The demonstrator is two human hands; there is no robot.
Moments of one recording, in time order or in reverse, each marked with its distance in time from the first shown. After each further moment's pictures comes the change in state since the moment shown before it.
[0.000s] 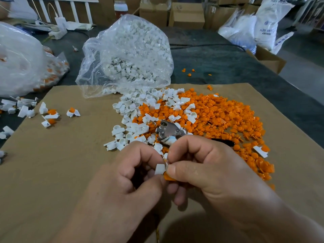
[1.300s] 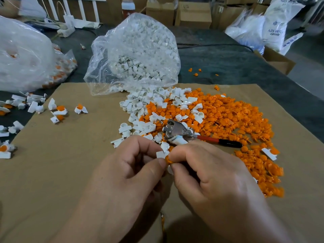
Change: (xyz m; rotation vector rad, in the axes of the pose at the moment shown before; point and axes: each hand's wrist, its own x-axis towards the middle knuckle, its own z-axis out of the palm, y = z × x) left_hand 0.000 -0.005 -0.011 0.071 0.070 -0.238; right_hand -0.005 0.012 0.013 -1.076 0.321 -0.658
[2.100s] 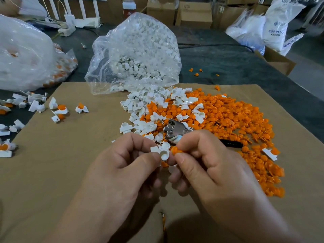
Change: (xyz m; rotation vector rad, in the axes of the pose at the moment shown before) left_hand 0.006 0.003 -0.003 -0.193 0.054 -0.106; right_hand 0.000 0.003 -0.003 0.385 -0.149 0.272
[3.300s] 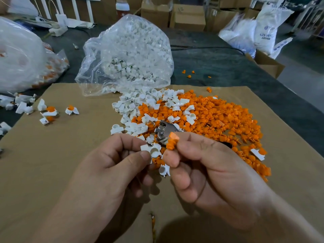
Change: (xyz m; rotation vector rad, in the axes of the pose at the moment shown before) left_hand 0.006 -0.010 -0.004 -0.047 -0.020 0.042; right_hand 0.015 0.002 -0.009 1.341 -0.253 0.416
